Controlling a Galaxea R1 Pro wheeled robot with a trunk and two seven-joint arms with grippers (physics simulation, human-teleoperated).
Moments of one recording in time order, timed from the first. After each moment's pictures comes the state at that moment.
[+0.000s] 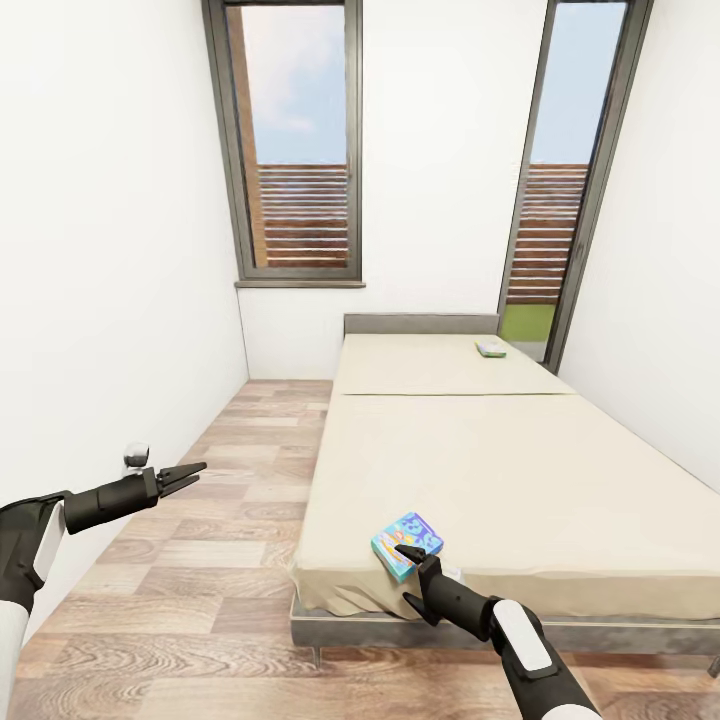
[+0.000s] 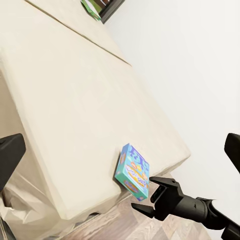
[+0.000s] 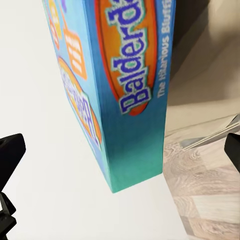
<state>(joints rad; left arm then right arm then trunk) -0.70 0.35 0.41 -0.84 0.06 0.82 -1.33 -0.46 0.11 -0.26 -0.70 -0.99 0.77 0.20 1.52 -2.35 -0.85</state>
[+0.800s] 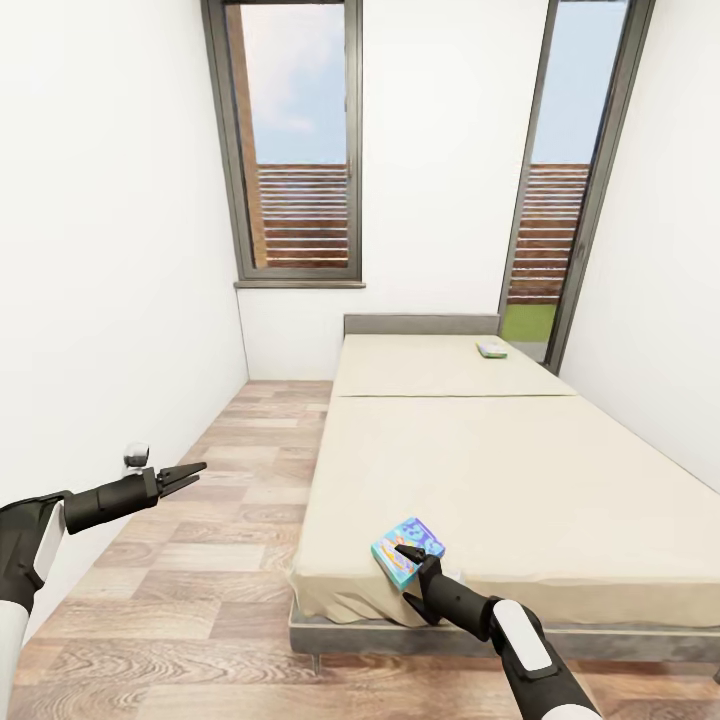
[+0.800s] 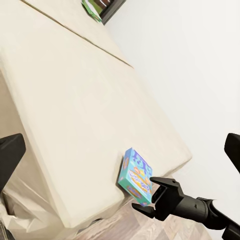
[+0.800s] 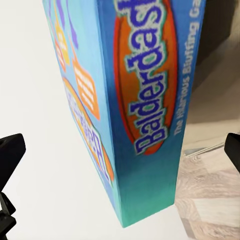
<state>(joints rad) -0.70 0.35 0.41 -0.84 0.06 0.81 -1.33 -0.46 0.11 -0.26 -0.70 -0.99 0.77 0.20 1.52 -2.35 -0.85</state>
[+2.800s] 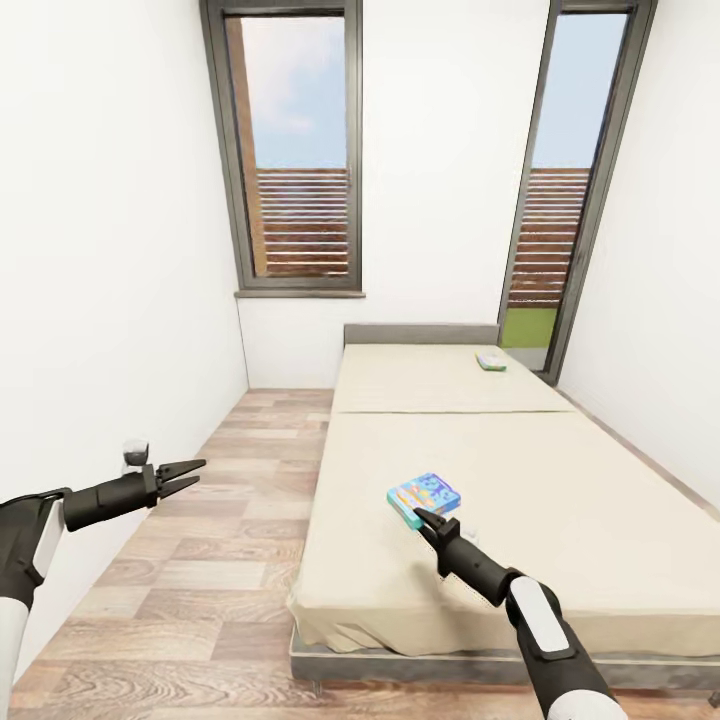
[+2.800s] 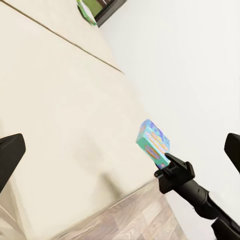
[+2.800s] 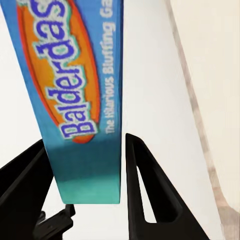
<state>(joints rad) -0.71 0.35 0.41 -0.84 0.06 0.90 -1.33 -0.47 0.08 -0.29 -0.82 -0.99 0.78 0.40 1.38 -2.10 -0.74</state>
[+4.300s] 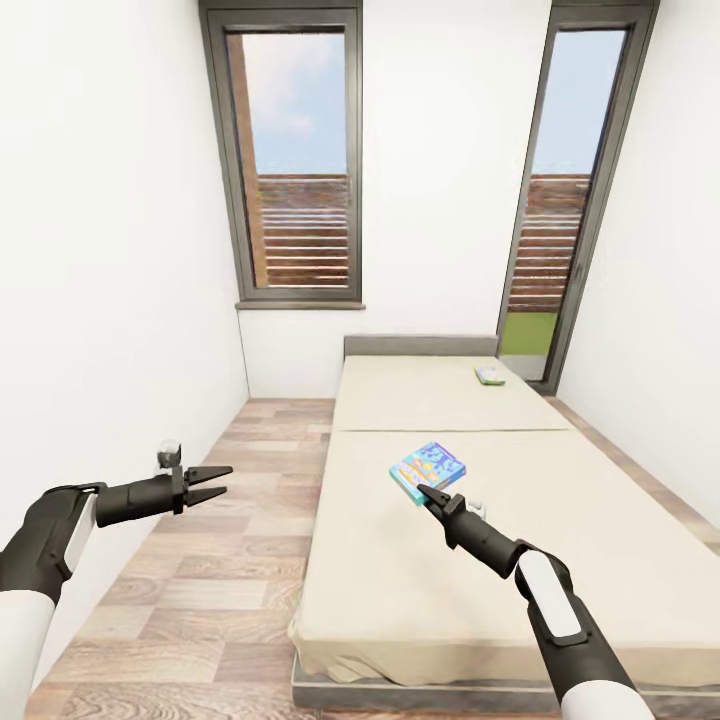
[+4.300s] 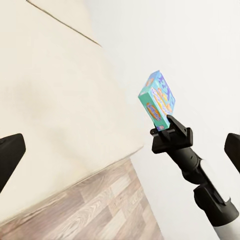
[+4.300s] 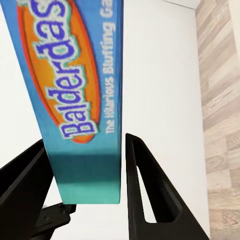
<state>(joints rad) -0.71 0.32 0.28 -0.85 0.07 1.03 -1.35 -0.47 0.03 -0.19 -0.98 -0.98 0.77 0.40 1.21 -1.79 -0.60</state>
